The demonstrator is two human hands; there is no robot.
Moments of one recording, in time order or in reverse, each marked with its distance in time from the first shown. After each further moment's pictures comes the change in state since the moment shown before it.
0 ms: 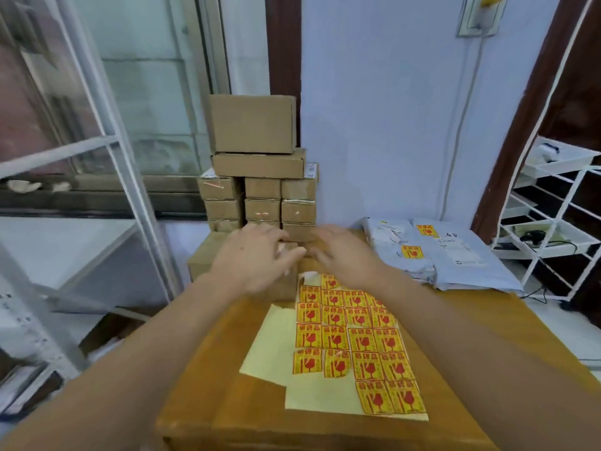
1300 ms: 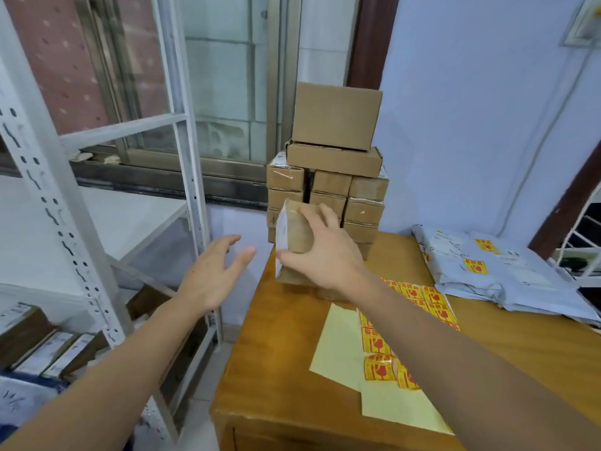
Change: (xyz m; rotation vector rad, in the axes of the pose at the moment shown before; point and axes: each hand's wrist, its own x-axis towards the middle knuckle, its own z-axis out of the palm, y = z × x) left_hand -0.092 -0.186 0.032 -0.575 0.135 -0.400; right_hand 0.059 -0.170 0.063 0.074 0.007 0.182
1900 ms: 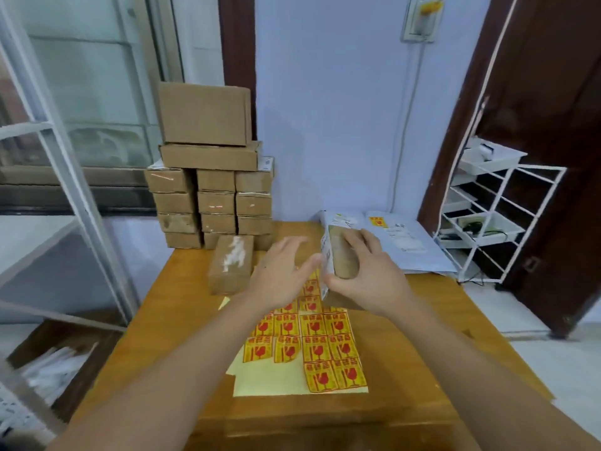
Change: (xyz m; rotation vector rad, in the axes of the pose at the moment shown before) left_hand -0.024 0.225 0.194 0.014 -0.227 0.353; right_hand -0.133 0.213 -0.115 -0.069 0.141 0.264
